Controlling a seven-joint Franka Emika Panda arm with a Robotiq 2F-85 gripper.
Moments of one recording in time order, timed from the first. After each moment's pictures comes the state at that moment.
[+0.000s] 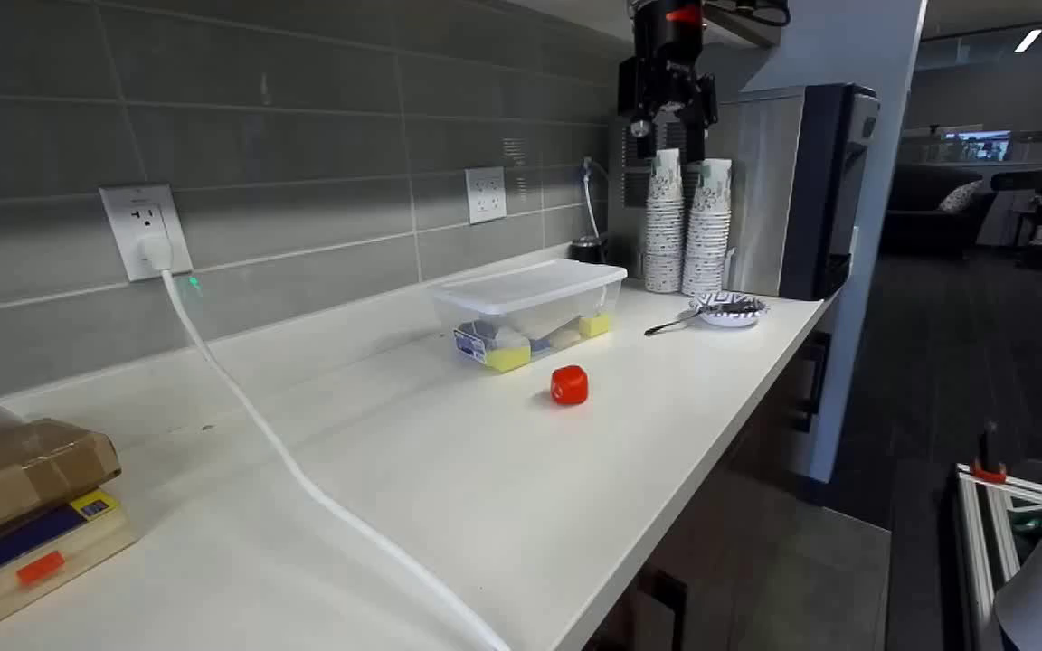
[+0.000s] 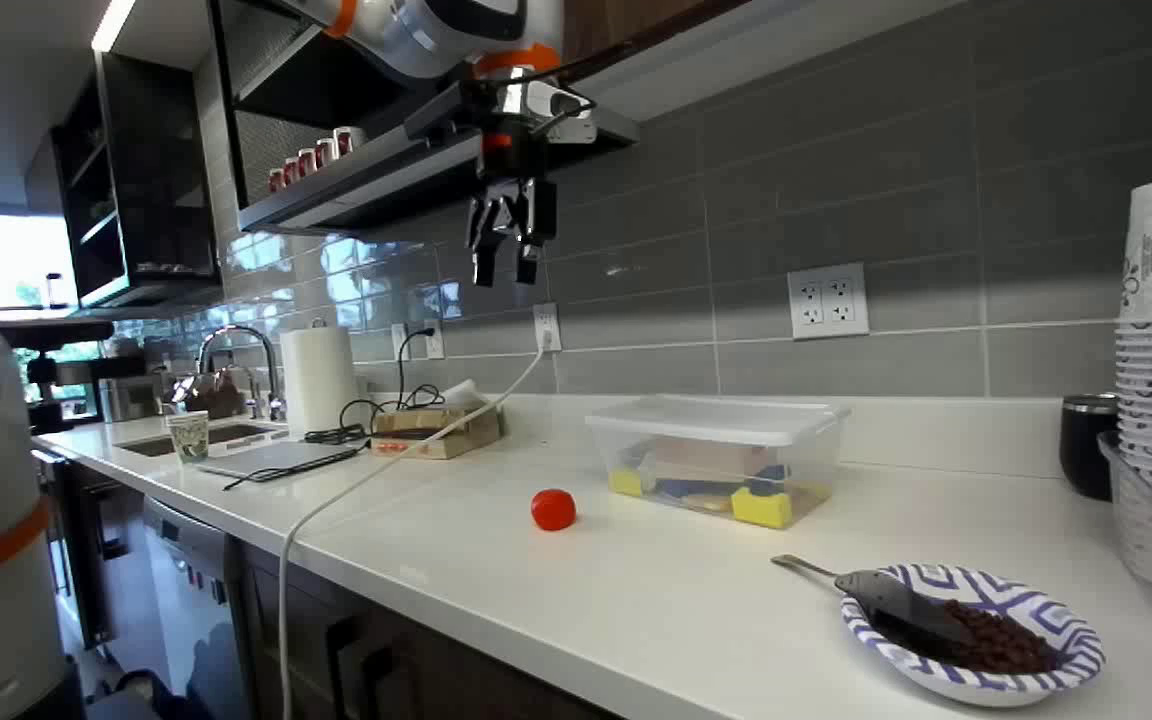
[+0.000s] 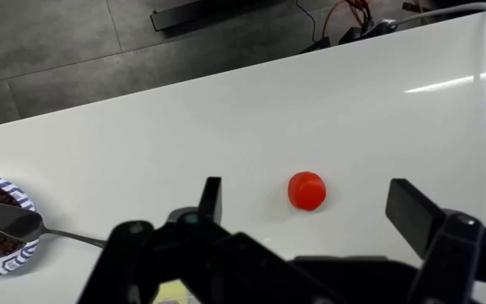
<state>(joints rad) -0.10 -0.31 -0.13 -2.08 0.02 1.62 0.03</state>
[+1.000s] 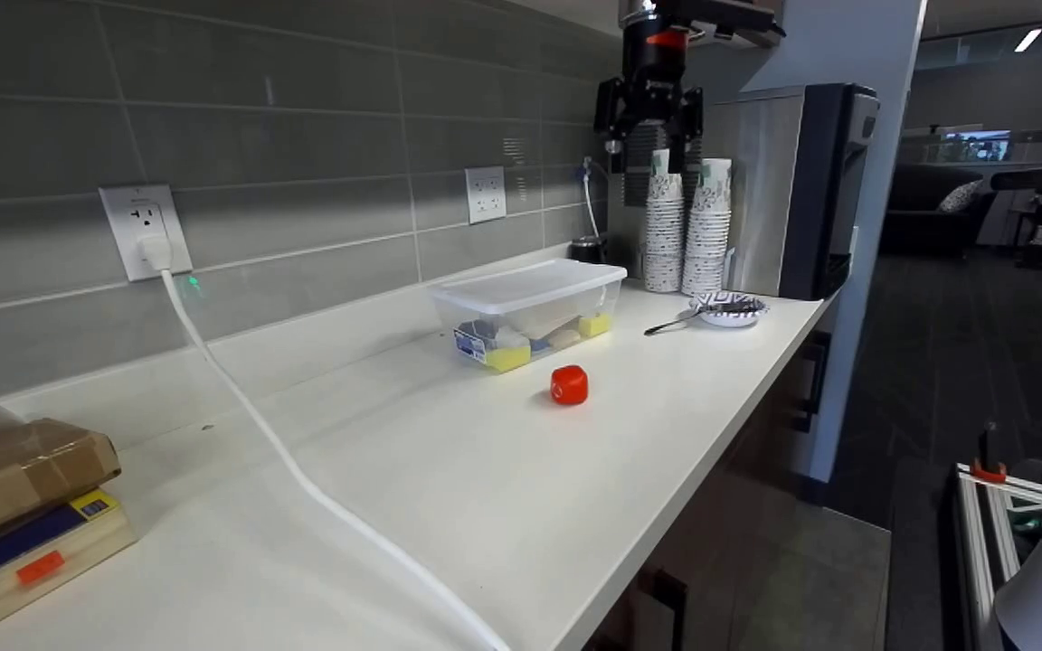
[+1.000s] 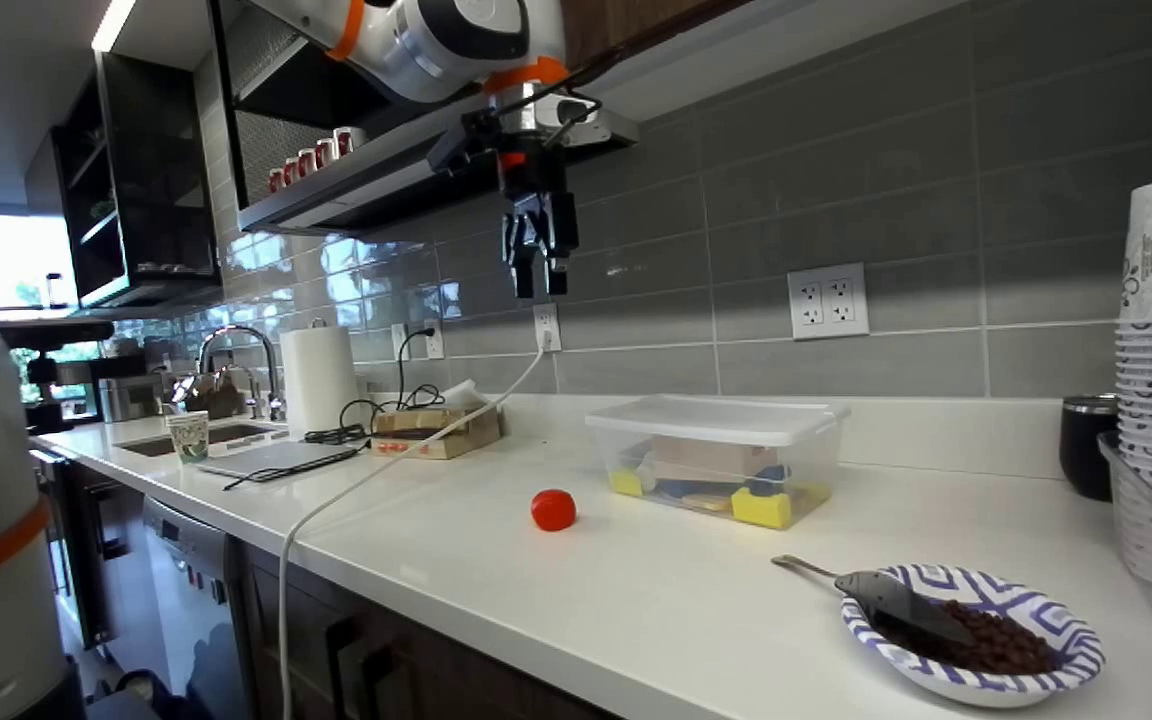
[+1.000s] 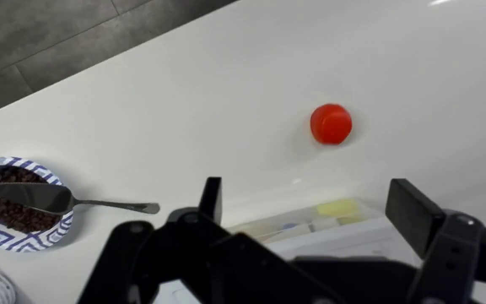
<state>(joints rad) -0.12 -0.30 -0.11 -2.14 -0.01 1.85 0.21</state>
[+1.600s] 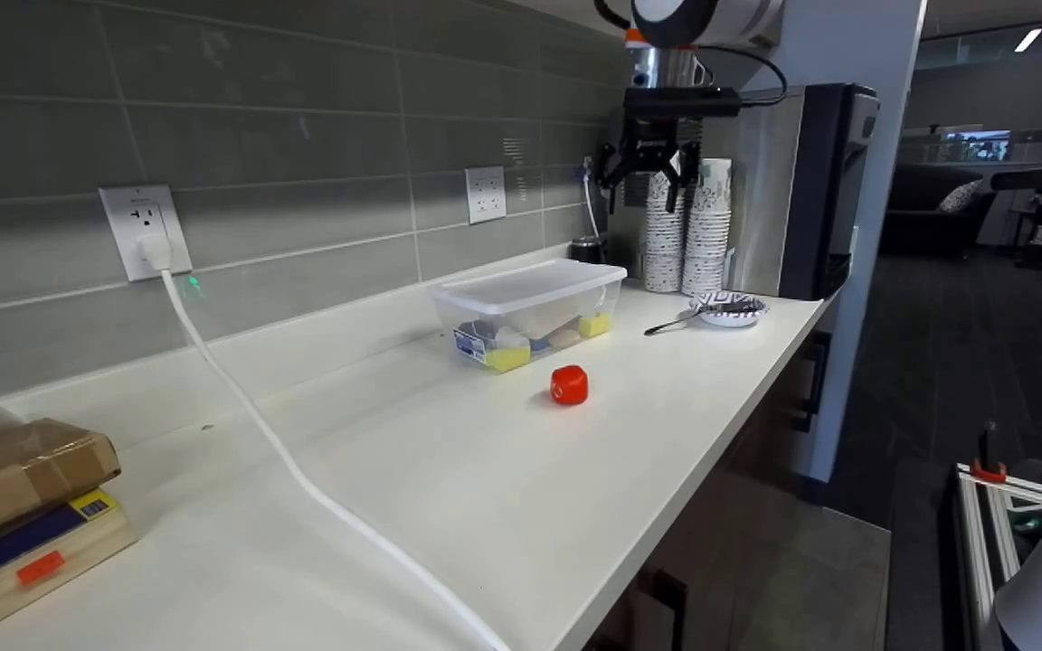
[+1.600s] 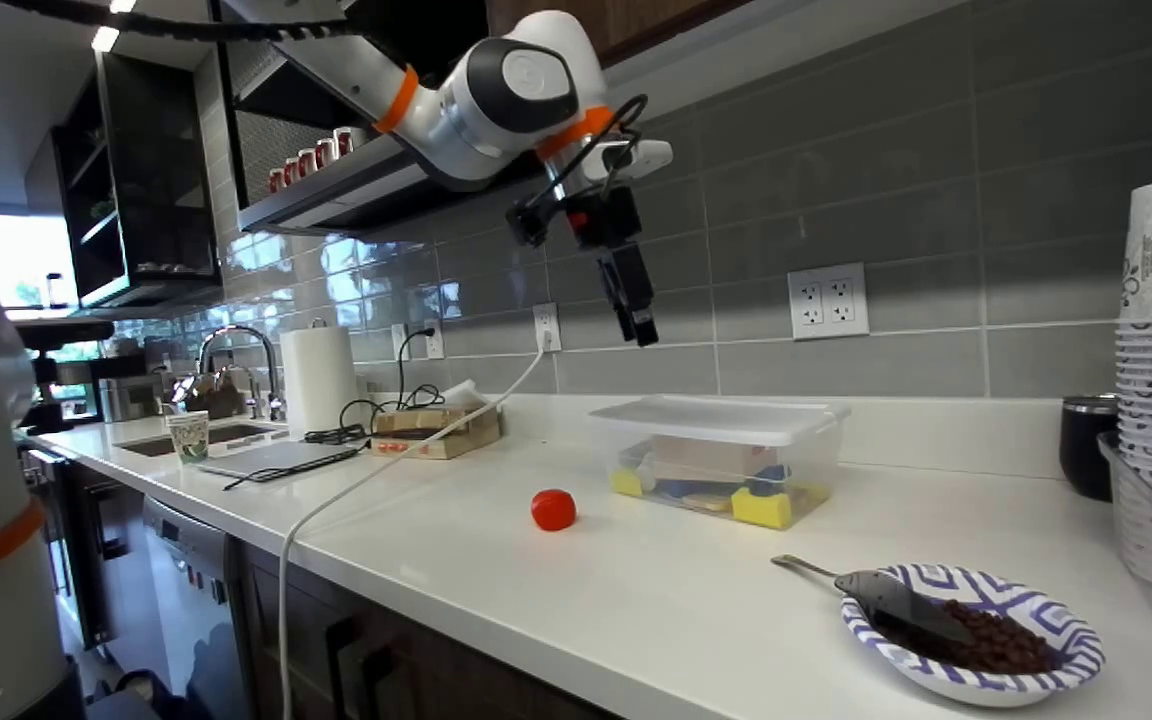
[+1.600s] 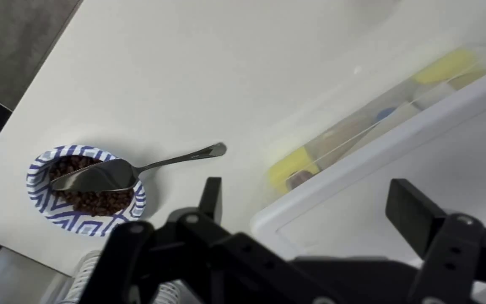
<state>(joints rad) -0.23 -0.18 -0.11 -2.24 -0.16 2.27 0.59</state>
